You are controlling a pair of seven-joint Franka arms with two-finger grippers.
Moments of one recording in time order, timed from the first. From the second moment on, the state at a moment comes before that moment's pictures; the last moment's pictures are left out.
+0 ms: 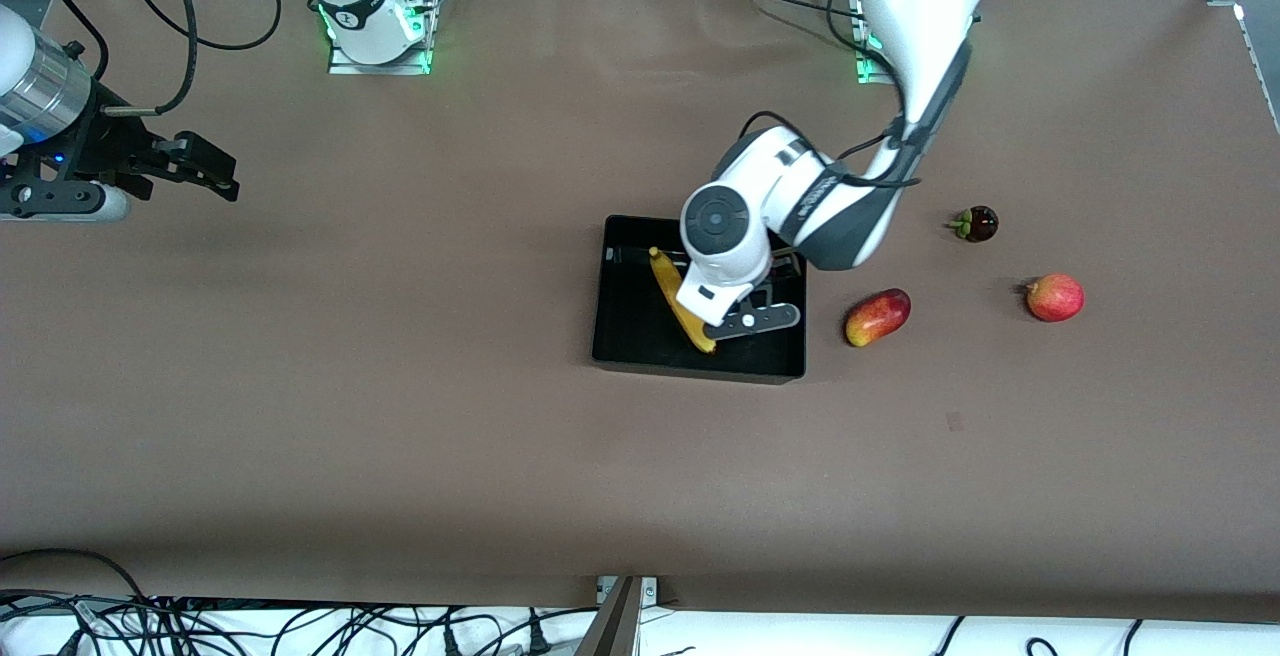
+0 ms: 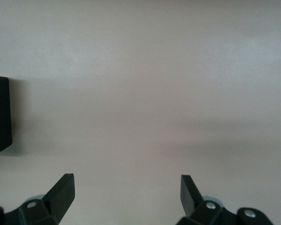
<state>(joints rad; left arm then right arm) -0.47 0.72 -0.21 -1.44 0.24 1.86 -0.96 0.12 0.05 -0.02 -1.57 0.00 1.59 0.11</state>
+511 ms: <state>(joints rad) -0.48 0.74 -0.19 -1.59 0.30 1.99 -1.01 0.12 0.05 -0.02 -1.57 0.00 1.59 0.11</state>
